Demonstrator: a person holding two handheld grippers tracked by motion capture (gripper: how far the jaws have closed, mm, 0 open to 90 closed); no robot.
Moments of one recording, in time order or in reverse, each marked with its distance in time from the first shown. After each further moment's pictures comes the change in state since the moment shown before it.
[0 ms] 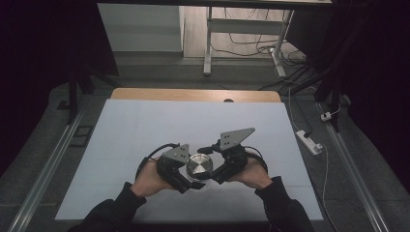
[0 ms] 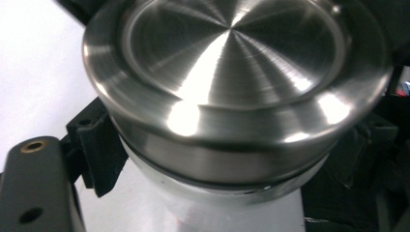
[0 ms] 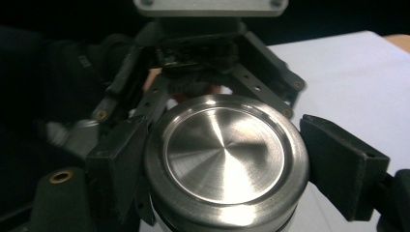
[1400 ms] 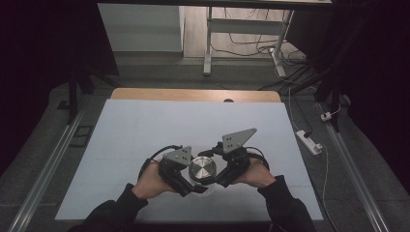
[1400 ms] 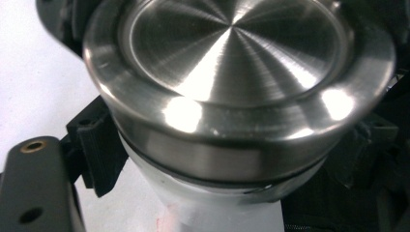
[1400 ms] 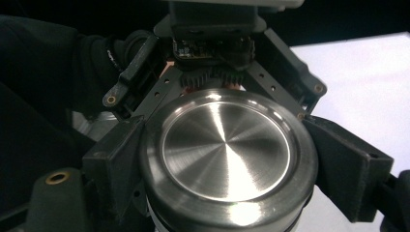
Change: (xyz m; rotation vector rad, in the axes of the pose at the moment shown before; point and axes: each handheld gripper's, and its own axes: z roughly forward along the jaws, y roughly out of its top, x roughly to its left) left arm -0.007 0.005 0.002 -0.024 -0.043 0.004; right arm 0.001 -0.003 -0.005 0.005 0.088 -0.019
